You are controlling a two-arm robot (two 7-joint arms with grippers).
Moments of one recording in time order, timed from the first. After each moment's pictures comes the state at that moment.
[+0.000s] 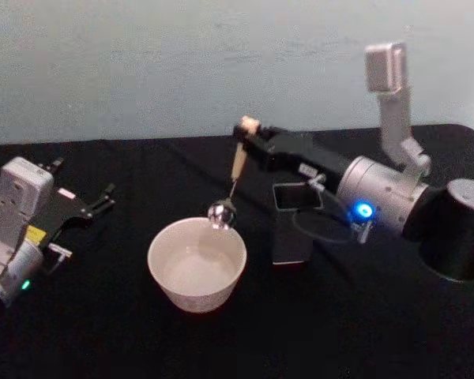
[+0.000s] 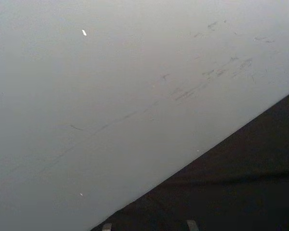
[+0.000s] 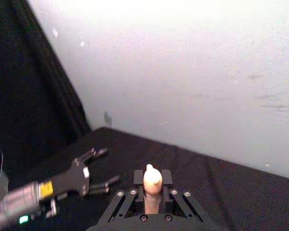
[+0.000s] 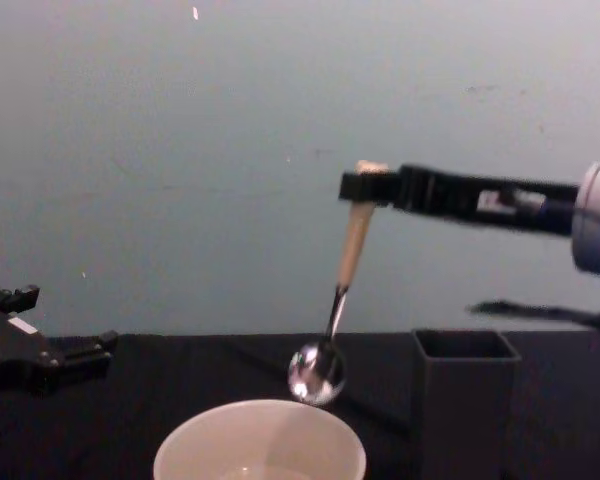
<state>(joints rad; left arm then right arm) -0.20 0.60 0.45 -1.41 -0.25 -0.12 0.03 0.34 0.35 -0.42 -1.61 0.69 0.35 0.34</state>
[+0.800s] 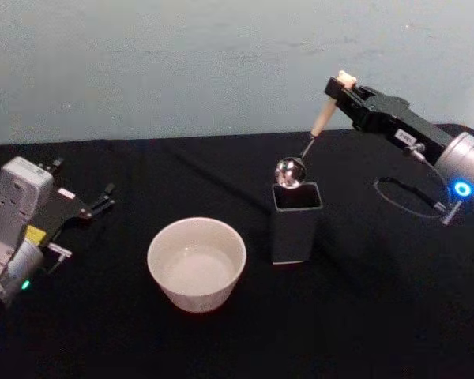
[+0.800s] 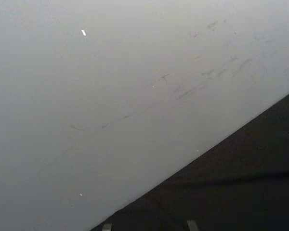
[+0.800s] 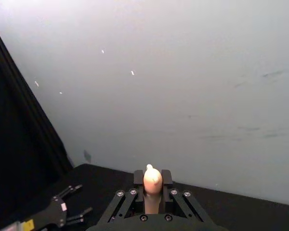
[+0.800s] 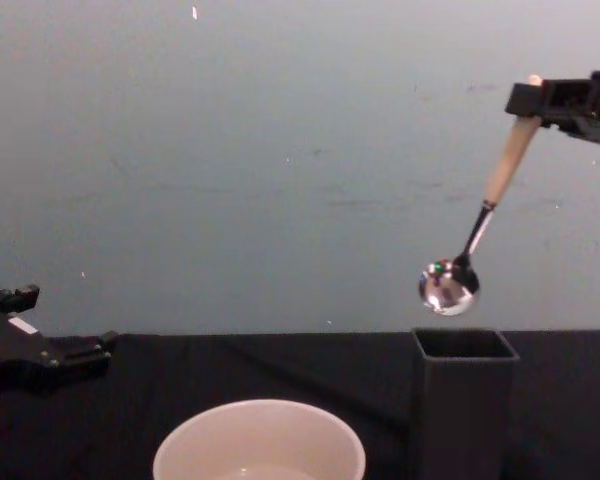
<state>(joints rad) -0.20 0.60 0.45 -1.41 -0.25 -0.12 0.03 0.25 0.47 -0.23 -1.71 0.86 0.30 0.33</state>
